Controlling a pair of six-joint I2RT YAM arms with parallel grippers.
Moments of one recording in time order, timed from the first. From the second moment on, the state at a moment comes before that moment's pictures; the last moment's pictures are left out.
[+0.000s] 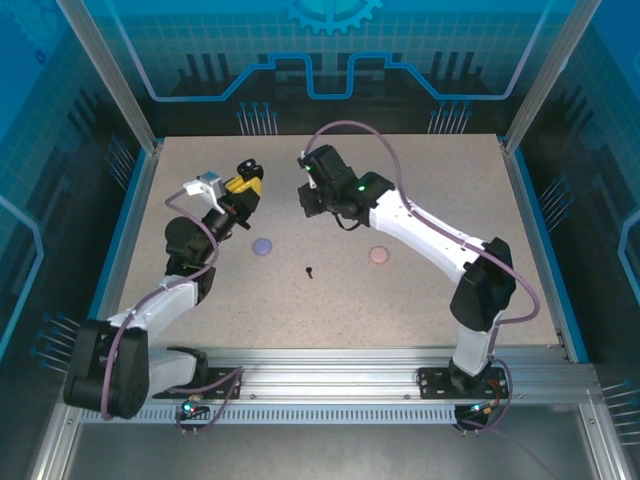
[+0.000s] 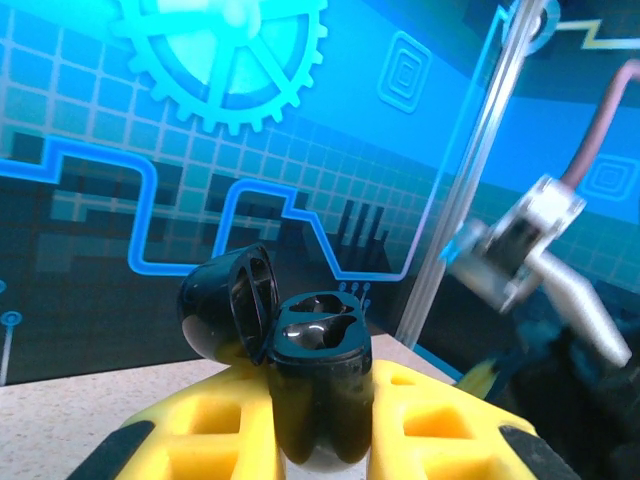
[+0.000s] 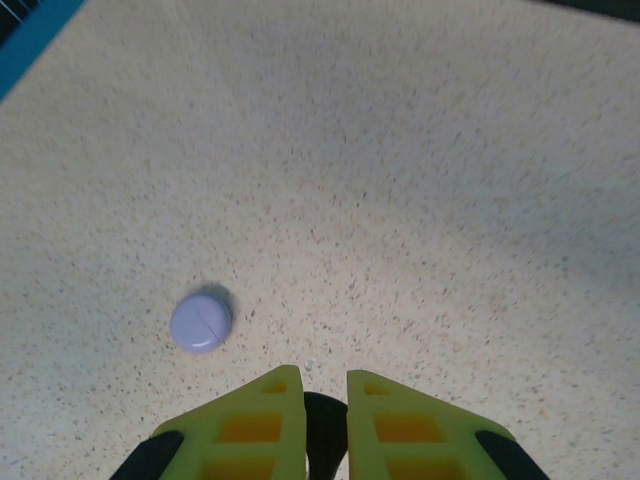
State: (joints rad) left arm -0.13 1.23 0.50 1.03 0.43 -0.43; right arm 0.77 1.81 1.75 -0.69 0.16 0.30
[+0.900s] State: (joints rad) left arm -0.22 1.44 0.57 1.27 0.71 -0.28; right arm 0.76 1.51 1.69 -0.46 0.14 0.15
